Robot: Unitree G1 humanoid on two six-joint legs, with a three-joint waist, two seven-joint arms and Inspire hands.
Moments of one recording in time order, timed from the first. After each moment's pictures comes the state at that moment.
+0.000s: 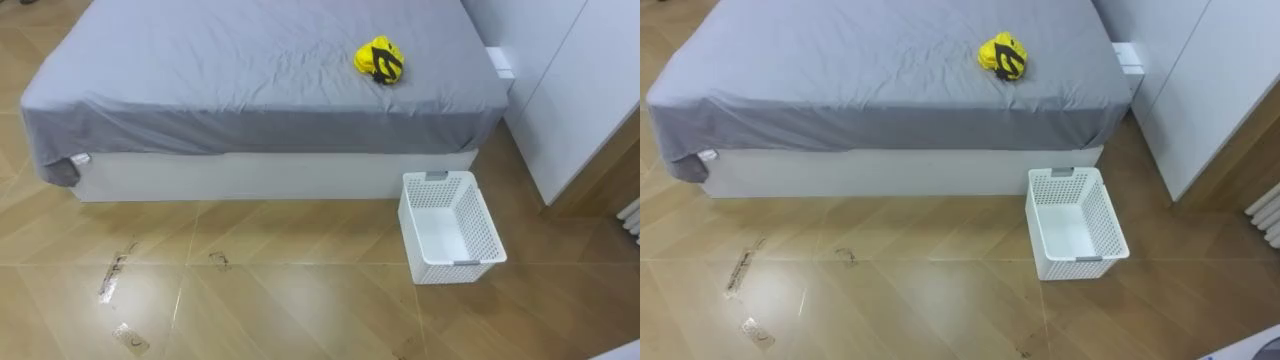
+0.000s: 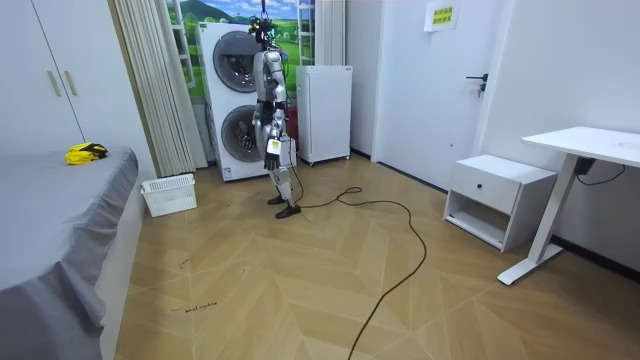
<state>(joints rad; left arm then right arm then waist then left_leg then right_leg) 0.19 0.15 0.06 1.14 0.05 -0.09 0.23 0.12 -0.19 0.06 1.21 0.23 -0.07 -0.02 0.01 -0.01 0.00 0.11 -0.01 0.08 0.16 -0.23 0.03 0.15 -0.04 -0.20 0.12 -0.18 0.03</state>
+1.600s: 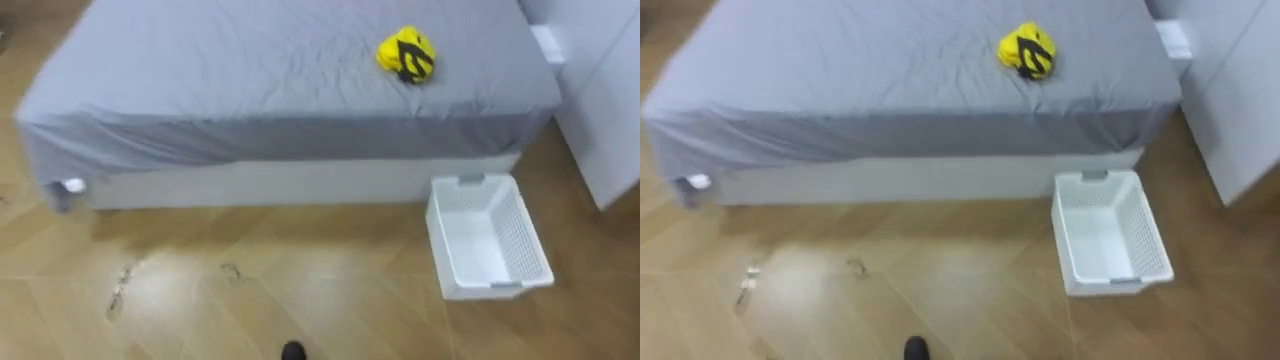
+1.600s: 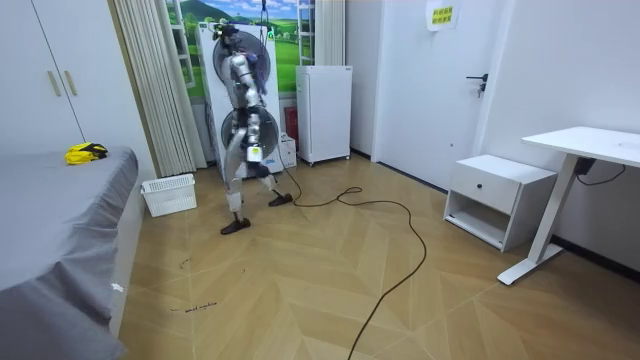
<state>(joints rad) 0.20 0.15 0.08 1.13 -0.15 -0.12 0.19 0.12 -0.20 0.00 1.19 0.20 -0.07 -0.02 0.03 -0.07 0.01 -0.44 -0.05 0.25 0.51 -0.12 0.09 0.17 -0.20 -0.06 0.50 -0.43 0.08</state>
